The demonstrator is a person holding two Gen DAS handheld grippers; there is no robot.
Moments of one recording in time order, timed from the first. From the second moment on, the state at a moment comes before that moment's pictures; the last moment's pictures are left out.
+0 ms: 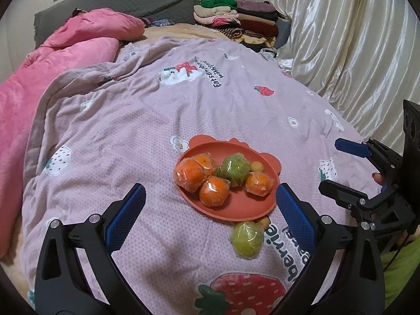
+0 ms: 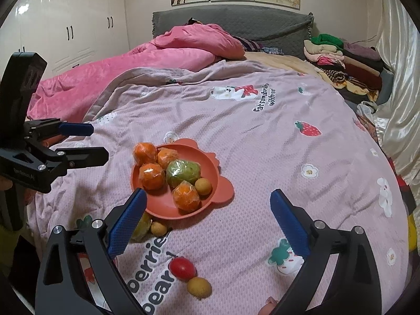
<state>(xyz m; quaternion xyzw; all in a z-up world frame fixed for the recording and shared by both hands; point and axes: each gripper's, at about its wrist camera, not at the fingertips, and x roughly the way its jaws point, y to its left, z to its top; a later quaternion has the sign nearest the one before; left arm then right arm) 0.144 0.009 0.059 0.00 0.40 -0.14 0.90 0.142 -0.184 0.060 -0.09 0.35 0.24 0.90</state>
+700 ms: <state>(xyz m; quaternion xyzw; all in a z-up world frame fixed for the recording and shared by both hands) 0.122 0.008 0.048 -0.01 0.41 -0.15 0.90 0.118 -0.184 0.038 -0.12 0.39 0.25 0.88</state>
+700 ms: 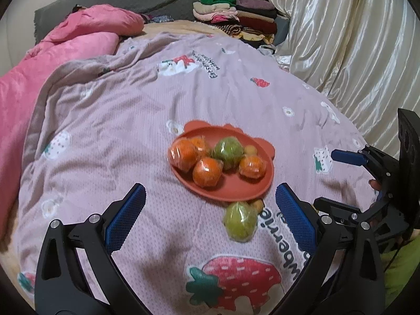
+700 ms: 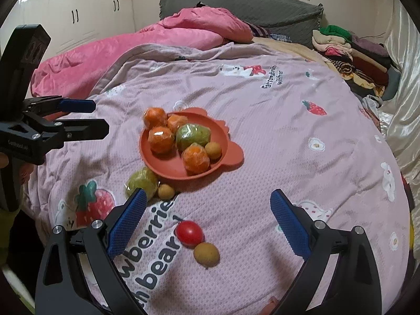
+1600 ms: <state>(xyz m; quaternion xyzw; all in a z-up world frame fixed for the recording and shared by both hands) 0.109 -0.021 -0.003 0.01 0.47 -0.19 0.86 0.104 -0.181 0.010 -0.14 0.43 0.26 0.85</state>
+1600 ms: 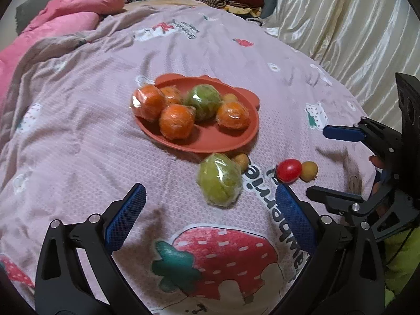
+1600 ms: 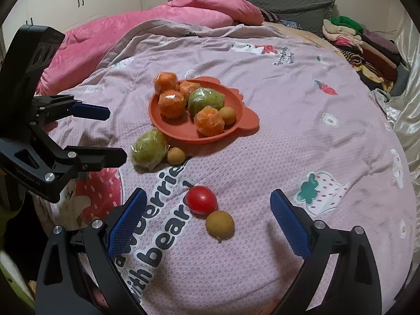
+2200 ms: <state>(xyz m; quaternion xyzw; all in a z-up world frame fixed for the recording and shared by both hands) 0.119 -0.028 -0.022 0.00 0.48 -0.21 0.85 0.117 -0.164 -0.022 -0.20 0.46 0.31 0.81</state>
